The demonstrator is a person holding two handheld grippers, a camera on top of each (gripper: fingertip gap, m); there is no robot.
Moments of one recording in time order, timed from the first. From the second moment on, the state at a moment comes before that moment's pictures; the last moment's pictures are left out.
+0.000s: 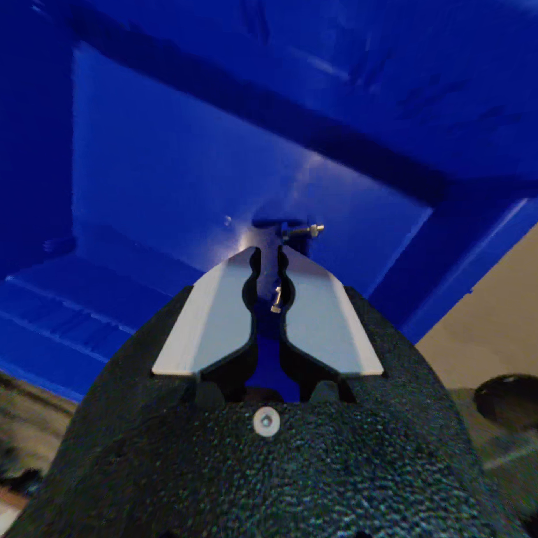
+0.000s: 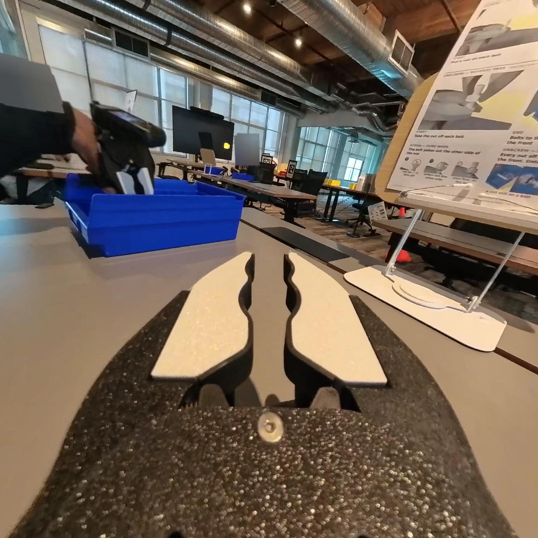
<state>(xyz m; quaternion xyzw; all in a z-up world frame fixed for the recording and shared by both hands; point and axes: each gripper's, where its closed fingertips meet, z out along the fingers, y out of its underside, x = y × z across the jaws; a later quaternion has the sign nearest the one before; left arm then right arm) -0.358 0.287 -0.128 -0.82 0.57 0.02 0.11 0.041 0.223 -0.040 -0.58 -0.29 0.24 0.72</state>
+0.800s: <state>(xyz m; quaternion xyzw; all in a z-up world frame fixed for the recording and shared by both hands) -0.362 0.274 -0.163 -0.62 0.78 0.07 -0.04 0.030 0.217 -0.045 -0.58 -0.33 0.23 0.71</state>
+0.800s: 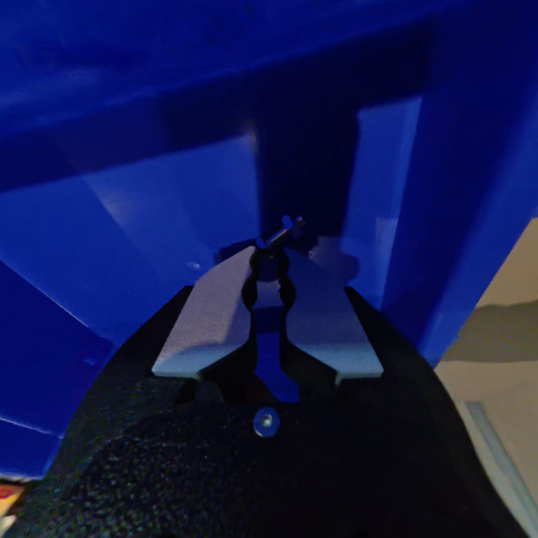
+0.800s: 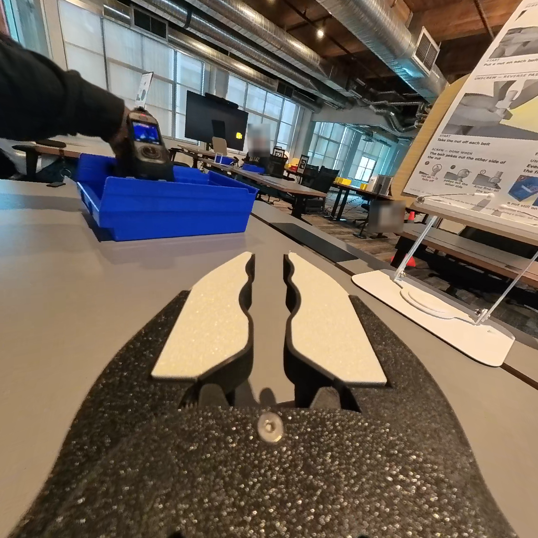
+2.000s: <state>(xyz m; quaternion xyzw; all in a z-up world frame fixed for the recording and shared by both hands) 0.028 0.303 -0.088 -0.69 0.40 -0.07 0.60 0.067 0.286 -0.061 -0.69 -0.14 0.43 0.56</state>
